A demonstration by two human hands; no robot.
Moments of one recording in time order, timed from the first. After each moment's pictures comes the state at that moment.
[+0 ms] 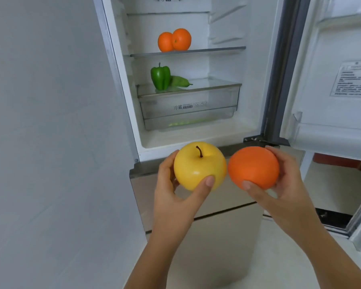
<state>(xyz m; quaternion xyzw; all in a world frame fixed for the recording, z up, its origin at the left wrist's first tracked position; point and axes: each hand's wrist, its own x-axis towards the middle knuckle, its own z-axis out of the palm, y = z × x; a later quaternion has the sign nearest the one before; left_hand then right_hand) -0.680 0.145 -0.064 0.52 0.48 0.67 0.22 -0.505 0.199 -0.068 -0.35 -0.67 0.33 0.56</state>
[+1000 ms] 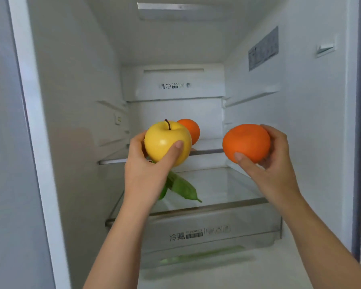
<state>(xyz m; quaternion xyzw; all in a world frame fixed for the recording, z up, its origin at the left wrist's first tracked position) -0.788 0.496 0.122 0.49 0.49 0.72 0.01 -0.602 0.581 0.099 -0.18 -0.67 0.22 0.68</state>
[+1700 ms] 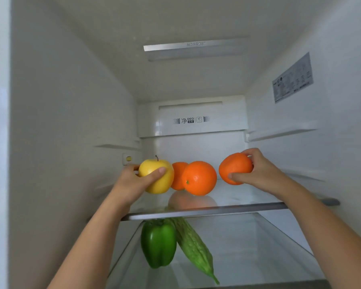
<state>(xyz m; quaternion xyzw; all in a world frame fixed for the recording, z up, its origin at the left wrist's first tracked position) -0.880 0.580 0.189 0.45 0.63 0.63 0.05 -0.646 0.724 0.189 -0.31 -0.80 0.25 0.45</state>
